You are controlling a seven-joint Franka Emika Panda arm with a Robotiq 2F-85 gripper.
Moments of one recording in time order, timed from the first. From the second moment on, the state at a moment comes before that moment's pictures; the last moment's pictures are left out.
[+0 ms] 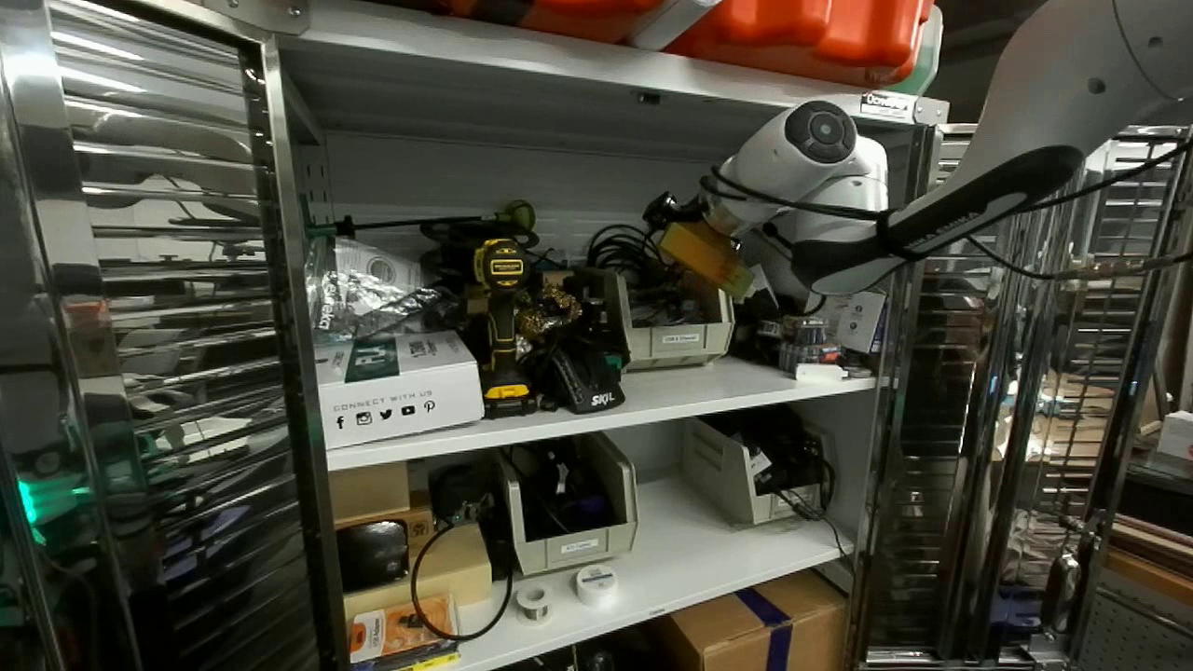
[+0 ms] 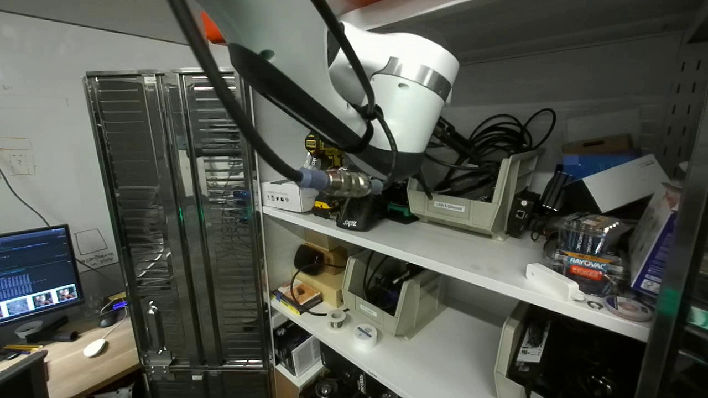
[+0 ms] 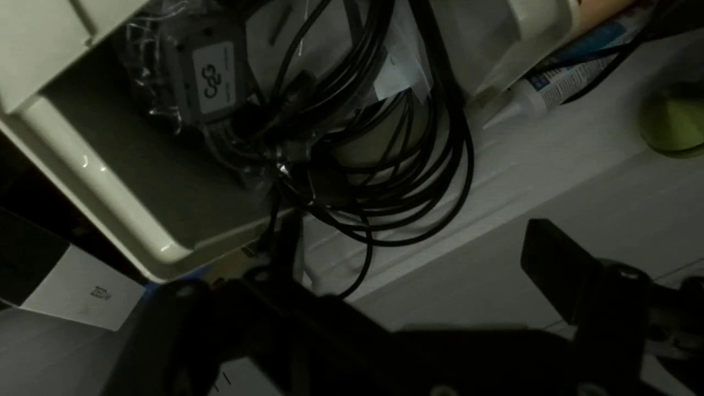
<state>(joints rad) -0.39 0.32 0.31 -1.57 -1.46 3.05 1.95</state>
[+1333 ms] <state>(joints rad) -0.65 0.12 0.34 -2.47 -1.90 3.42 2.10</state>
